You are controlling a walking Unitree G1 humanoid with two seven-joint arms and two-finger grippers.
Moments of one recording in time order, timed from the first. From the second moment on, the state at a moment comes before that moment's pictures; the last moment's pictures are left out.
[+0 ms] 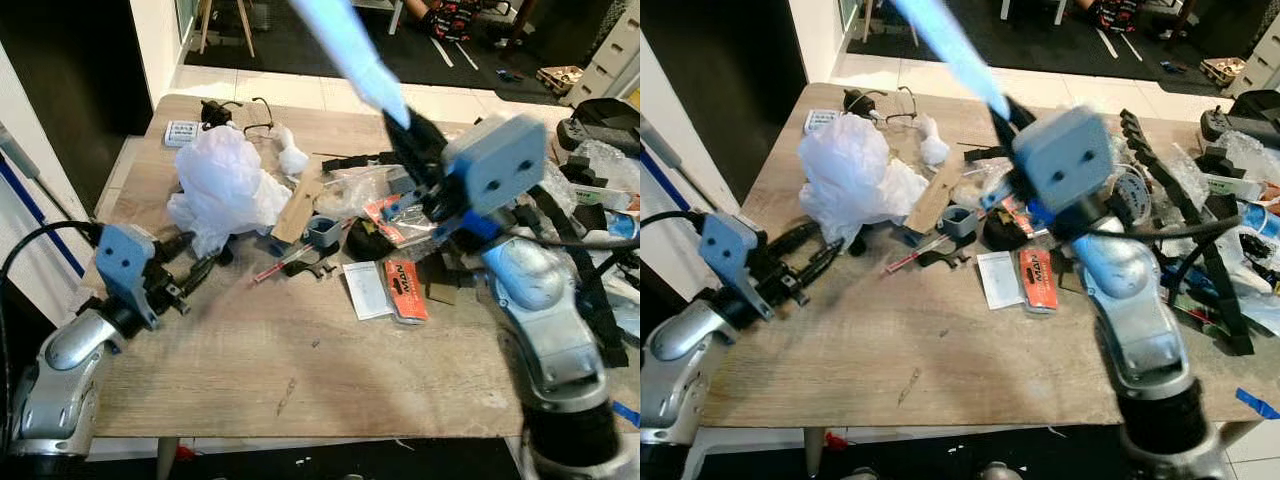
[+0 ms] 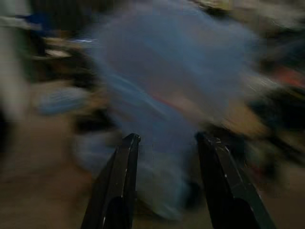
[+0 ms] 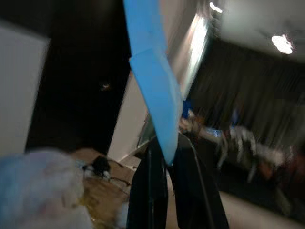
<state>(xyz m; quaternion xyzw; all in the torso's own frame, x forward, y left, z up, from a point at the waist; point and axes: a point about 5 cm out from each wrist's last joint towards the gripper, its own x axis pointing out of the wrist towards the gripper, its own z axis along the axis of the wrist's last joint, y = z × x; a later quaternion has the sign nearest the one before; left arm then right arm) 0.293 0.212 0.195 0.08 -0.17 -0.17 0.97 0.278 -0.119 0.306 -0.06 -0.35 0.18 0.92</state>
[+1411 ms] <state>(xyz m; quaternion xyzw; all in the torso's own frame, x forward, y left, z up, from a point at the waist) 0.298 0.154 0.198 0.08 -0.16 -0.03 0.98 0.292 -0.118 0.233 -0.10 -0.27 0.13 0.95</state>
